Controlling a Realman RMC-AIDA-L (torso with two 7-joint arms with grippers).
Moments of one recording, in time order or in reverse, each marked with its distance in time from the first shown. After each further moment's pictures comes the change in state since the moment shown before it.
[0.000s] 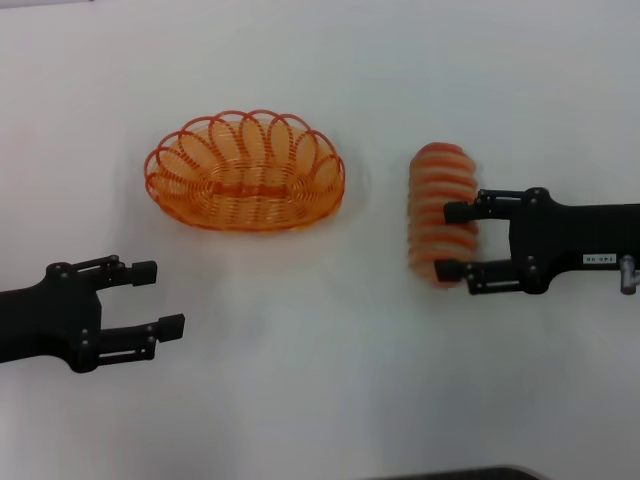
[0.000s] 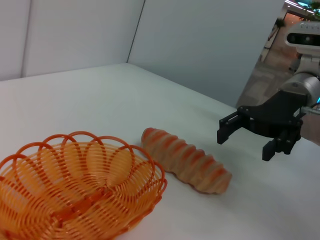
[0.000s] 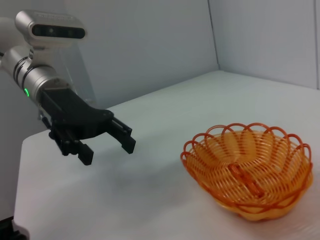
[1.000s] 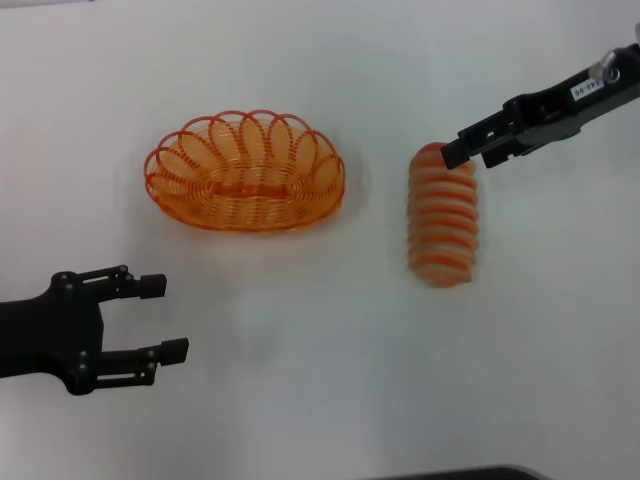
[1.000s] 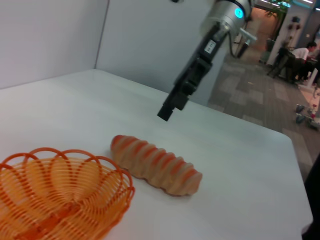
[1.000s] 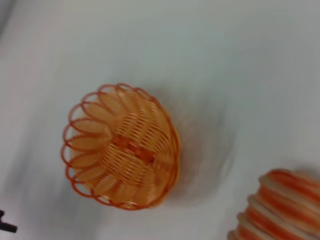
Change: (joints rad) left arm -0.005 0.007 0.003 0.006 0.014 0.077 0.081; right arm 0.369 -0.070 -0.082 -0.250 -0.408 -0.045 1.321
